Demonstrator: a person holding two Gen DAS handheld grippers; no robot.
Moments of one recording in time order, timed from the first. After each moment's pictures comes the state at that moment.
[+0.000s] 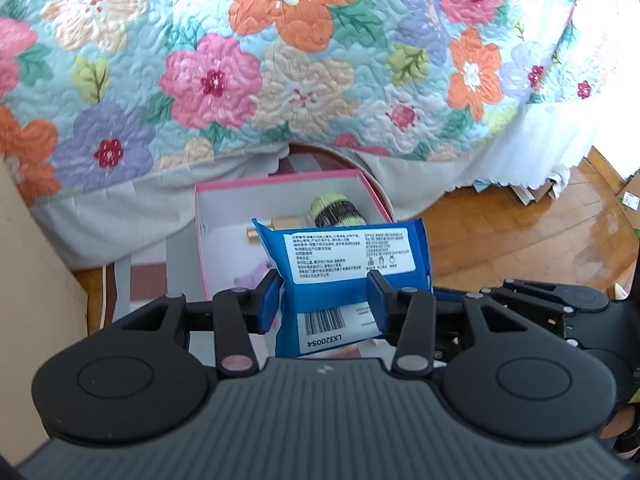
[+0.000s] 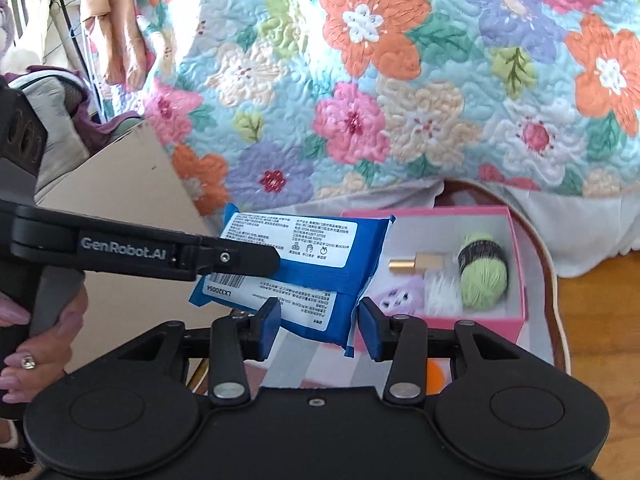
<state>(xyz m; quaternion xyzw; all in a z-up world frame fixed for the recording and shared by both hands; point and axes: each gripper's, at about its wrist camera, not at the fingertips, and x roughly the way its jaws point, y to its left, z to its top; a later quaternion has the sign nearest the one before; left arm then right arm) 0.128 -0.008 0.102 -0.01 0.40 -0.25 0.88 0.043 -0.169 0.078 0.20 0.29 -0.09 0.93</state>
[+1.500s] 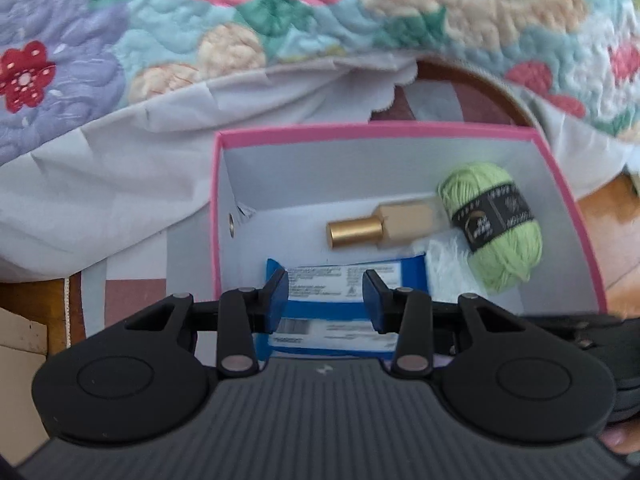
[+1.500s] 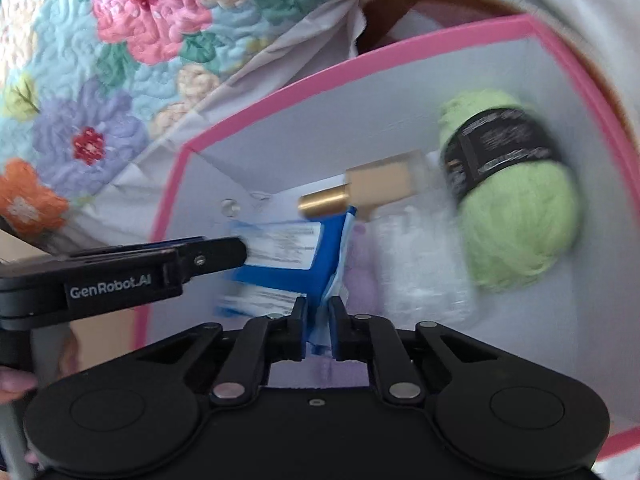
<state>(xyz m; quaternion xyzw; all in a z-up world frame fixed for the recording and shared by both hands) 0.332 -0.032 -0.081 0.00 0.51 -0.17 0.85 0.212 -0.296 -0.103 0.41 0.41 -0.09 0.81</state>
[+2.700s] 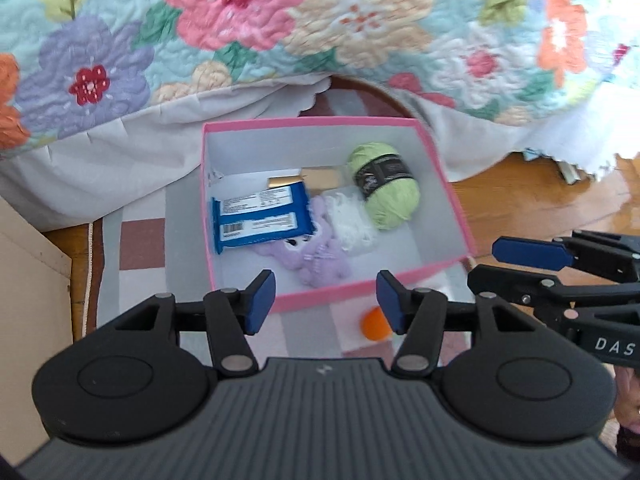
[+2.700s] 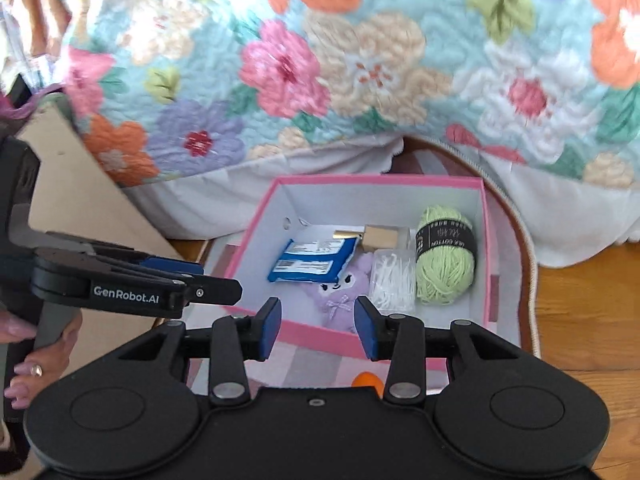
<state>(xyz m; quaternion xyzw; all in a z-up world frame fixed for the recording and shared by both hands) 0.213 -0.023 0.043 -0.01 0.51 -0.22 0.83 0.090 -0.234 0.070 0.19 0.39 -0.10 0.90</state>
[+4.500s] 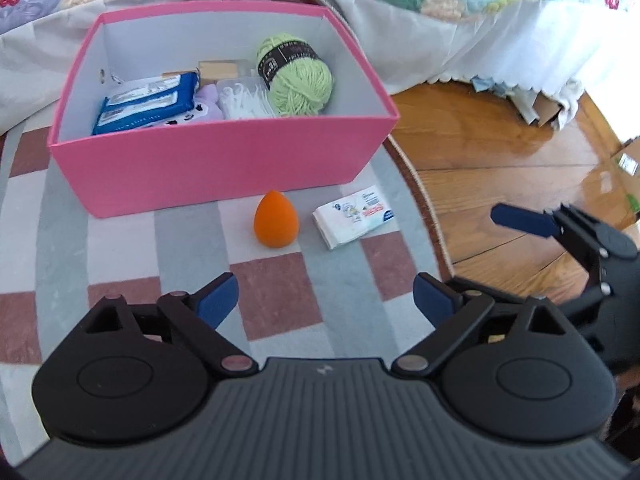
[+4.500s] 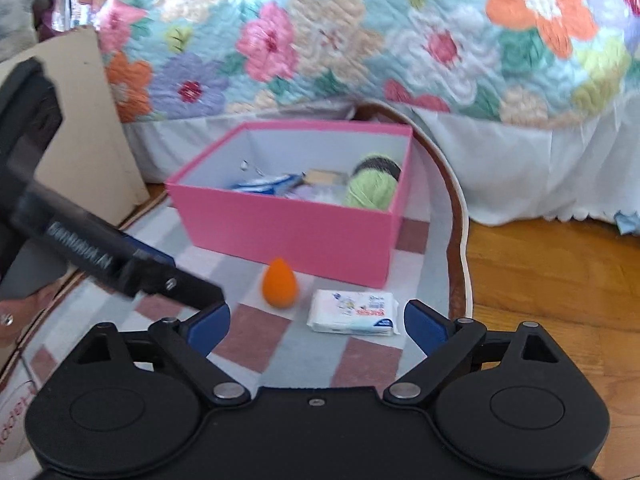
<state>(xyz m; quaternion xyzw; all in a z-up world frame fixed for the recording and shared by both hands) 0.110 -0.099 -0.074 -0.02 0.51 -0.28 0.81 -0.039 -0.223 -0.057 0.11 0.34 -0.13 0.92</state>
